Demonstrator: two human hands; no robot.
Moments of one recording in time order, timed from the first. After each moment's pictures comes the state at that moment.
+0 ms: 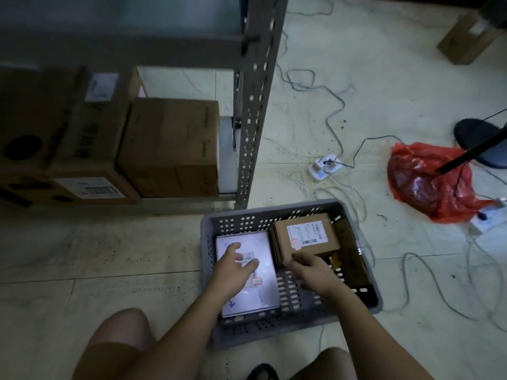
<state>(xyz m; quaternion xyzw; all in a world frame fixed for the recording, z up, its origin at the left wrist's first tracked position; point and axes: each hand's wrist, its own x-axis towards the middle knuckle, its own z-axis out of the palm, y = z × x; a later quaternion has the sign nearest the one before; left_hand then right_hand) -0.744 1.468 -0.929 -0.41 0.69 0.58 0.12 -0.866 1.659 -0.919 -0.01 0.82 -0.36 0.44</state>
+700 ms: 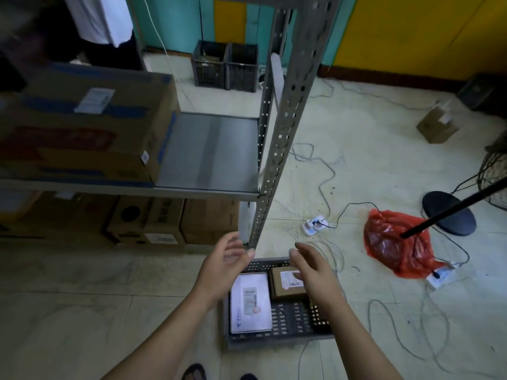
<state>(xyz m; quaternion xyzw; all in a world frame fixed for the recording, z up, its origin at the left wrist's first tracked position) -0.697 1.423 -0.479 -0.32 0.70 0.64 -0.09 -0.825 1.609 -0.479 -0.08 0.81 -0.51 0.28</state>
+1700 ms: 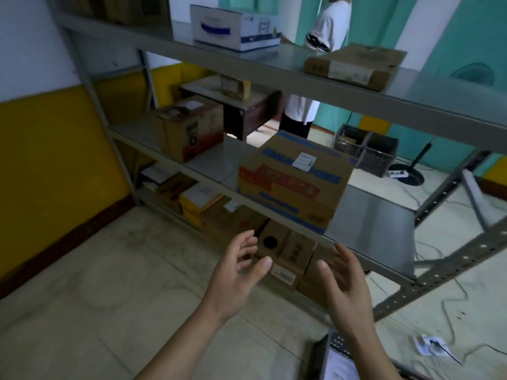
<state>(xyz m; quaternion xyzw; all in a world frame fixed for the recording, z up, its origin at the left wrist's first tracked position) -0.345 1.265 -0.318 -0.37 0.63 0.58 -0.36 -0.537 1.375 -0.310 -0.38 0.73 -0.54 0.20</state>
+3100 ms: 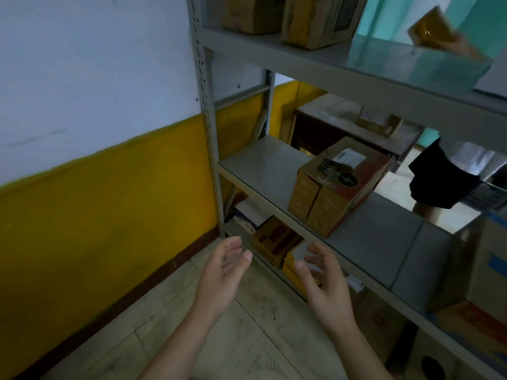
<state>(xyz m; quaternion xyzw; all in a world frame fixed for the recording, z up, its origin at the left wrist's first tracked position) 0.010 0.698 -0.347 -0.52 0.55 0.50 -0.42 -0.199 0.744 -0.356 -0.49 0.66 -0.48 0.31</state>
